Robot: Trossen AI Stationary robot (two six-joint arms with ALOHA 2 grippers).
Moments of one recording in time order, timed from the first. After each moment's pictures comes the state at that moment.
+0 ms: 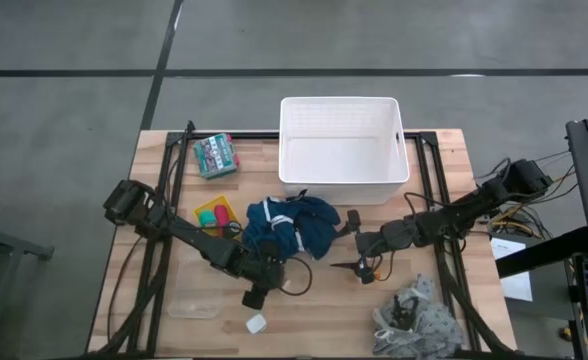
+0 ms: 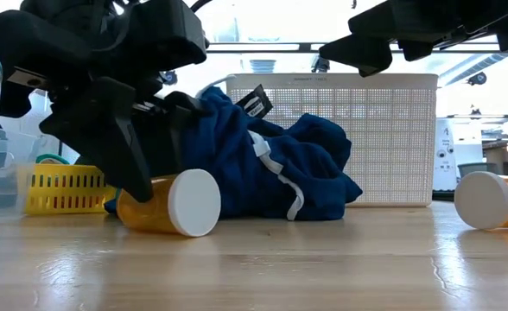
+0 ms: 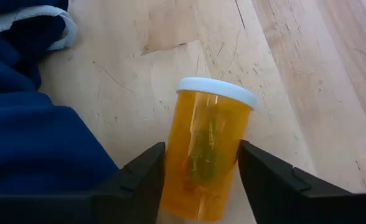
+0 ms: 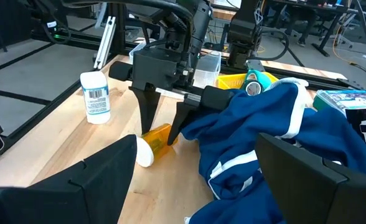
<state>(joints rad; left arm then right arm) -0.42 1.80 1.00 -0.27 -0.09 -0.10 0.35 1.32 0.51 0.55 0.20 -0.03</state>
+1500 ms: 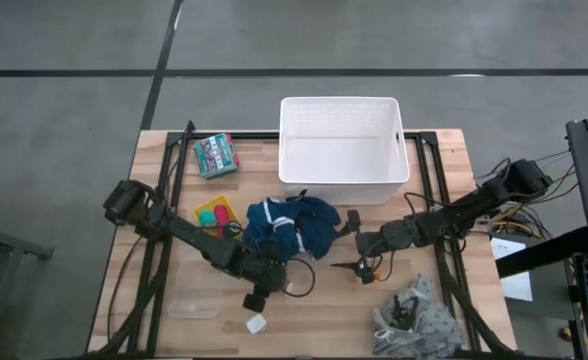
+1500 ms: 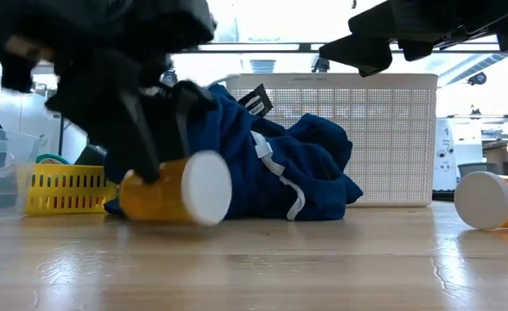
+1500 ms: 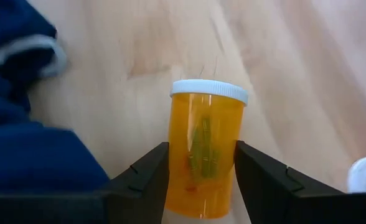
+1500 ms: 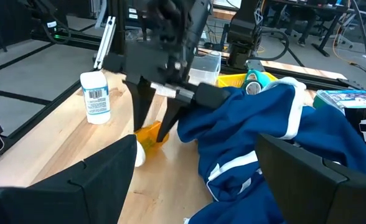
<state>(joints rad) -0.42 1.79 1.05 -0.28 -0.05 -0.08 0.35 1.32 0.51 0.55 0.20 -0.03</state>
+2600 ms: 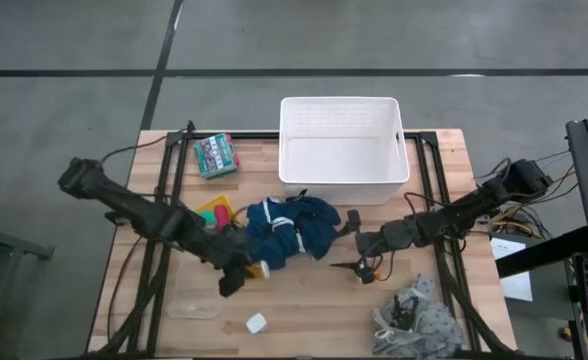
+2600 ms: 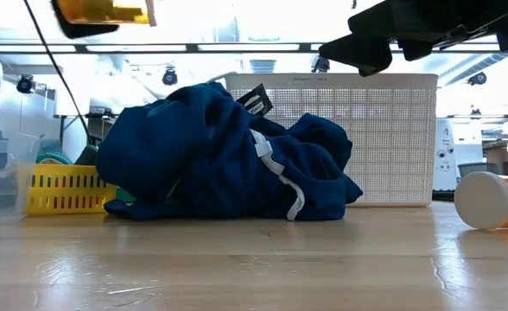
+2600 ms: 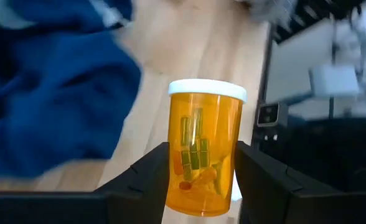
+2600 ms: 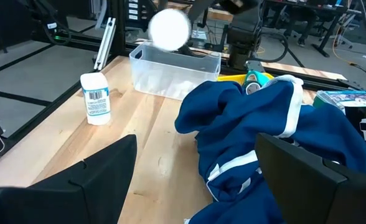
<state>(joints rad) -0.44 1.31 1.09 -0.66 -0.04 -0.85 0.35 1.32 0.51 0.56 0.20 -0.03</state>
